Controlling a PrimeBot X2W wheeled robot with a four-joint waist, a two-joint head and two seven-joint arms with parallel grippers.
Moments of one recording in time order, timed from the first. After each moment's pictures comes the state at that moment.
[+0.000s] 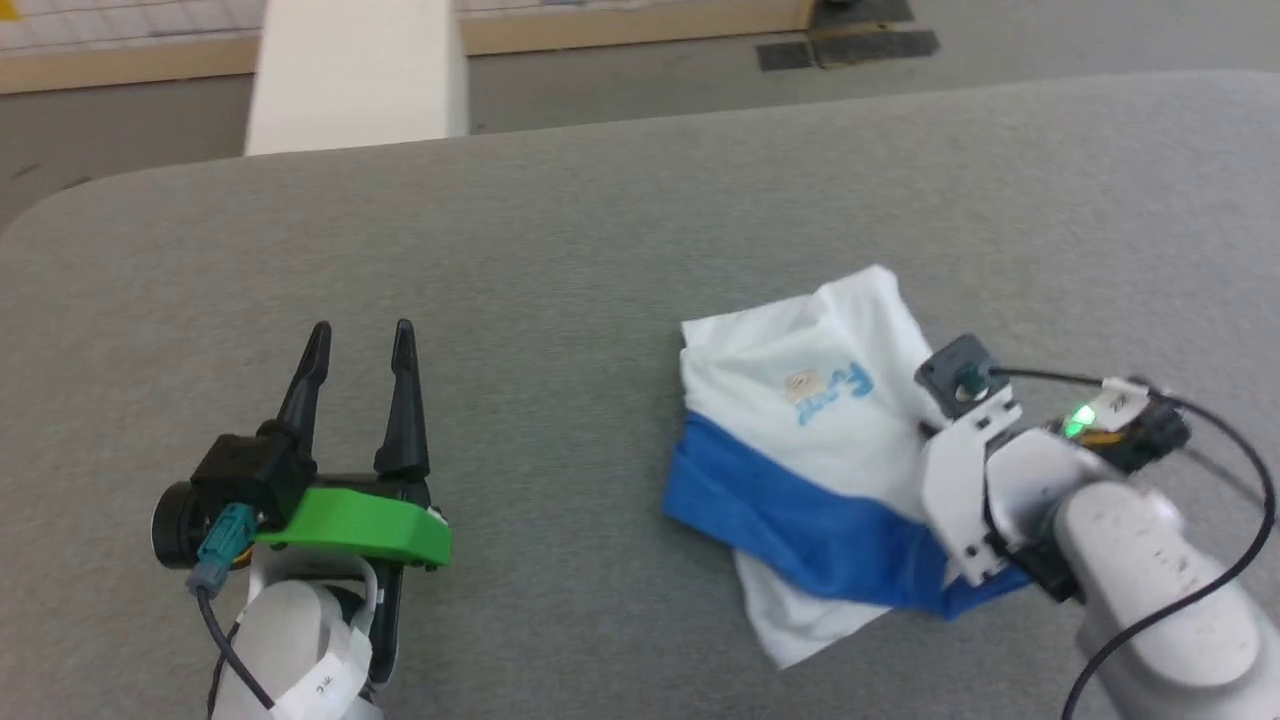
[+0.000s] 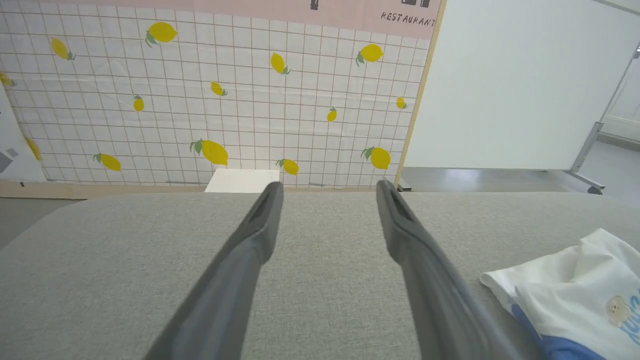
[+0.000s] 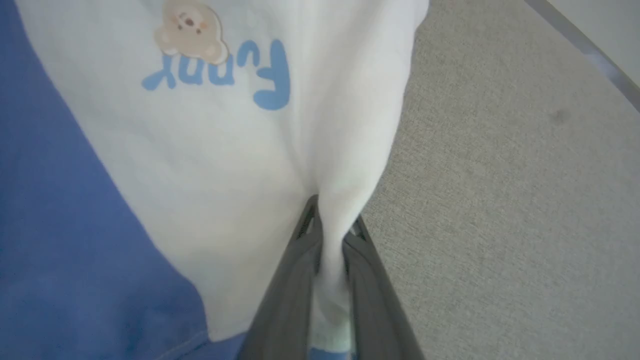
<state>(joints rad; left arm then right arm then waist) -0.20 0.05 0.01 0.12 -0.16 -0.10 -0.26 -0.42 -0.30 0.38 0.30 0.10 0.13 0.58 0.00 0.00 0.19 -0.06</state>
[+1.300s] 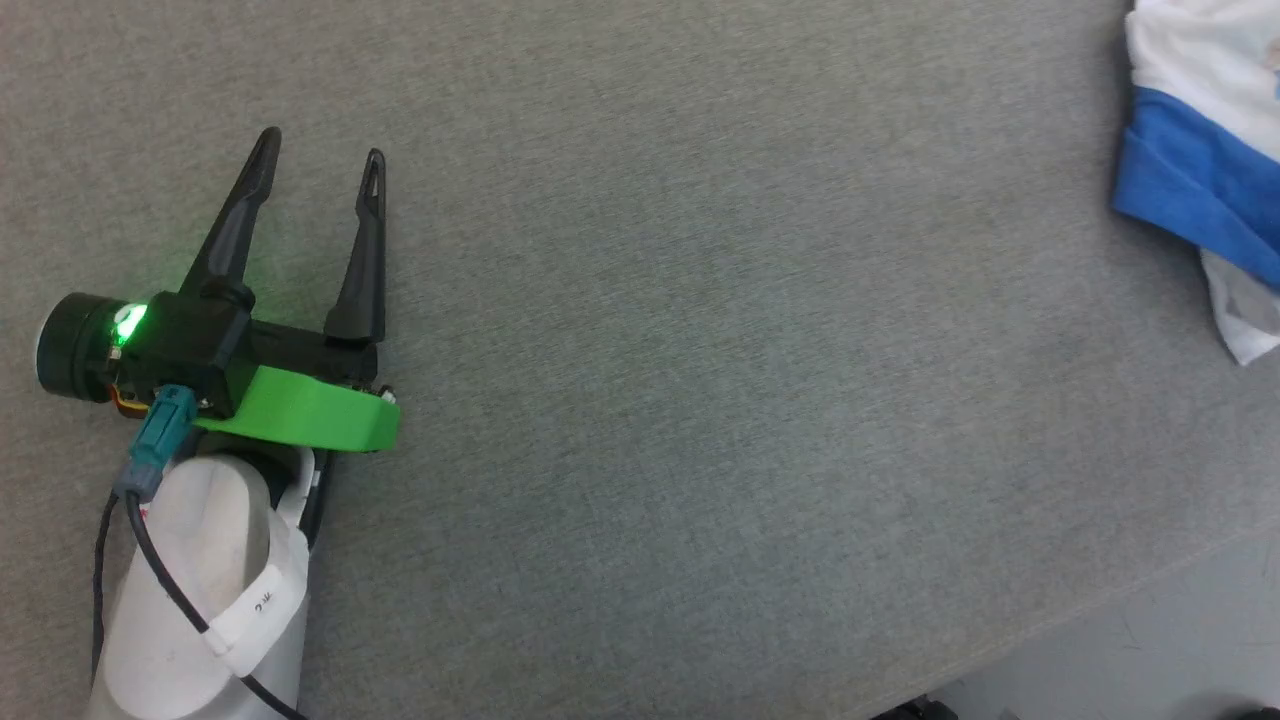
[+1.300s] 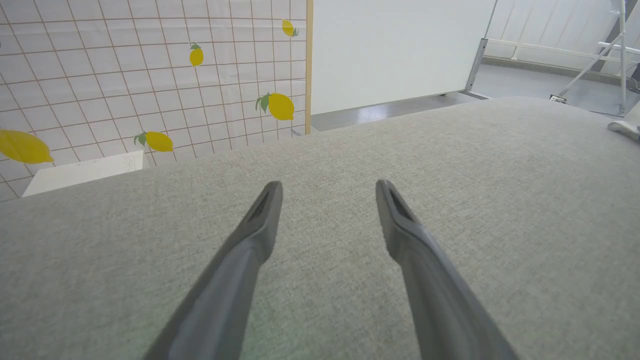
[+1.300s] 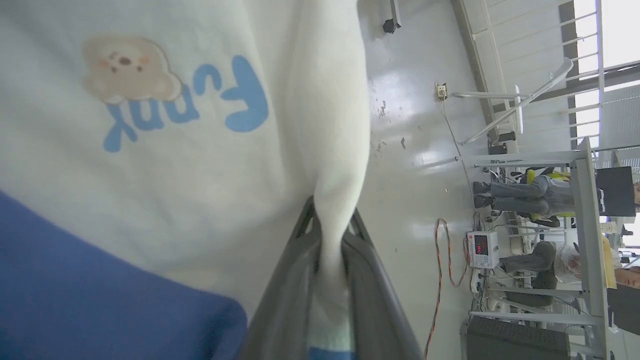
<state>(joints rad) -0.39 0.22 -0.07 -0.03 -0.08 -0.12 -0.20 -0.86 -0.51 -0.12 0.74 -0.34 0.13 0.19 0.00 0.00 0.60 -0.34</state>
